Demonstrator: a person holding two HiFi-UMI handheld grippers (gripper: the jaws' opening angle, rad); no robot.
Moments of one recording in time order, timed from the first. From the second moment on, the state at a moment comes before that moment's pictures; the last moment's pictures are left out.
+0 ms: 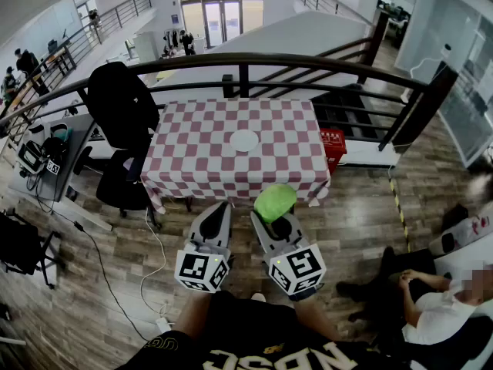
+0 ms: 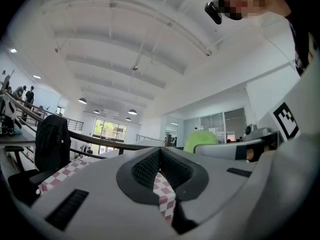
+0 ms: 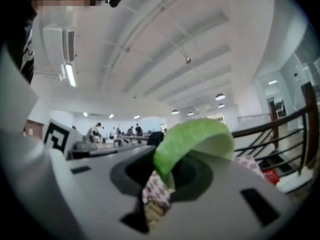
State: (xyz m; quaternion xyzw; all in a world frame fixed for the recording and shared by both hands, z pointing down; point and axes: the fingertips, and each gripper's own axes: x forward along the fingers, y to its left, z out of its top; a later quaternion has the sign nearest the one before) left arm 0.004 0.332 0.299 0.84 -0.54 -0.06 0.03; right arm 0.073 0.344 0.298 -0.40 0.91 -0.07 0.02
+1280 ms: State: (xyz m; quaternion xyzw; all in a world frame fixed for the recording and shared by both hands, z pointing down) left arm -0.083 0.015 0.343 0.86 -0.51 -0.07 0.08; right arm 0.025 0.045 0.327 -0.45 0.89 -0.12 0.01
